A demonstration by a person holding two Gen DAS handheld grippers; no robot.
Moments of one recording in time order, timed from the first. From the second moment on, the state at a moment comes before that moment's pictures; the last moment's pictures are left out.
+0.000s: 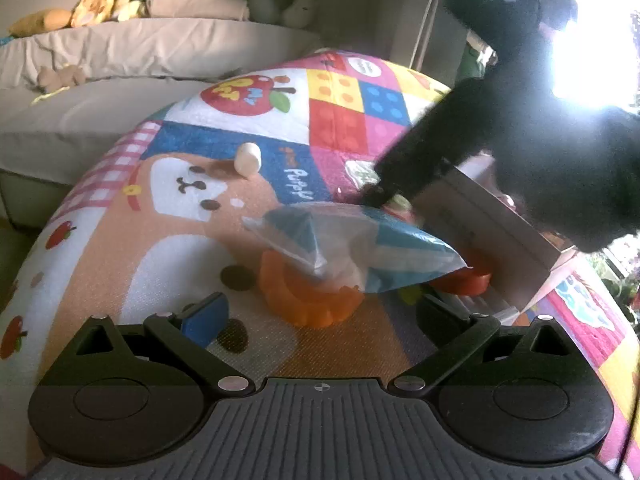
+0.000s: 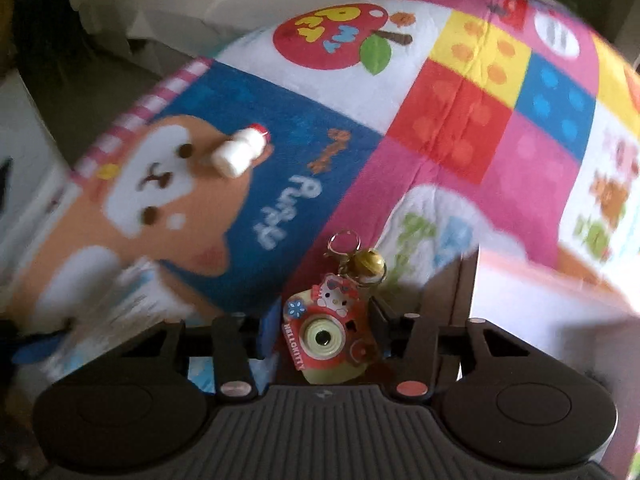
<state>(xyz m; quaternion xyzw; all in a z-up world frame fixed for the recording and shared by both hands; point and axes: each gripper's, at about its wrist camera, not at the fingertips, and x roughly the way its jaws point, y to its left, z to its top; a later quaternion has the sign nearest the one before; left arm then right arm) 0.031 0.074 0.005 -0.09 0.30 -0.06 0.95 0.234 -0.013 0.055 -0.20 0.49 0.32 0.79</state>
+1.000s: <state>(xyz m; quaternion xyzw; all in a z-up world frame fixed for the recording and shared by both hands) -0.002 0.021 0.037 0.02 0.29 -0.10 0.95 0.171 -0.202 0.055 0.03 0.43 0.32 0.84</state>
